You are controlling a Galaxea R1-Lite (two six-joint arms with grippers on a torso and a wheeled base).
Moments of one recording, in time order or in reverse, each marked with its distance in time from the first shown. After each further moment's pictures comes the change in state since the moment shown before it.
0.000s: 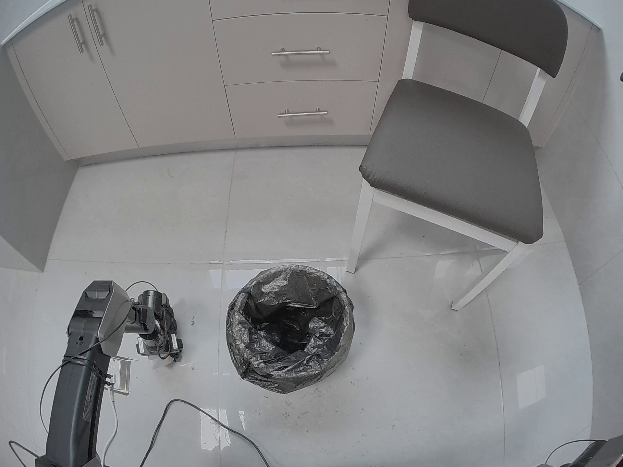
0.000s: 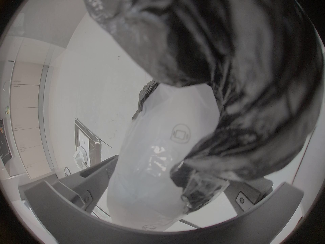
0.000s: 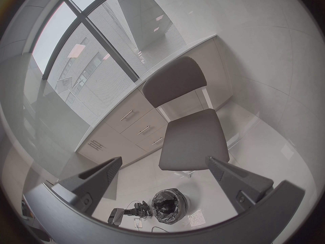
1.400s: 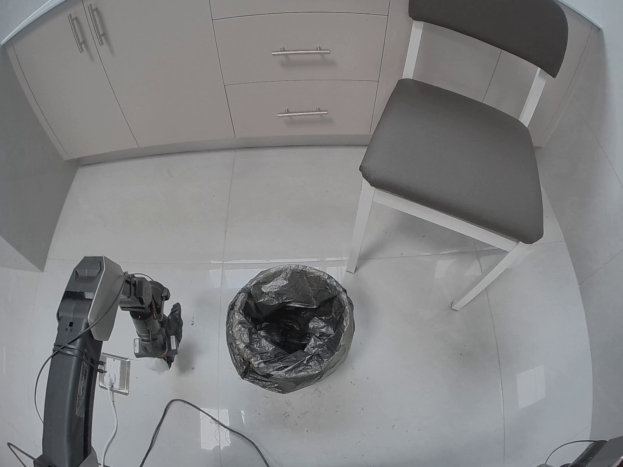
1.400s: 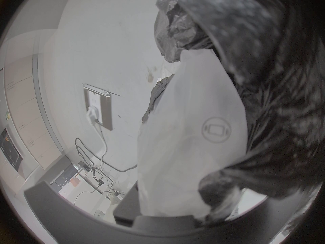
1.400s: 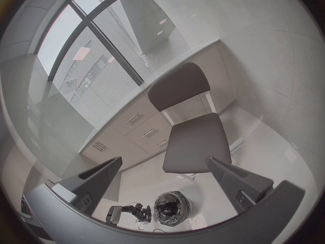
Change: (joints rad) left arm -0.036 -0.151 0.000 0.523 -0.099 -0.049; right arm 0.007 -0.034 -0.018 0.001 0.003 -0.007
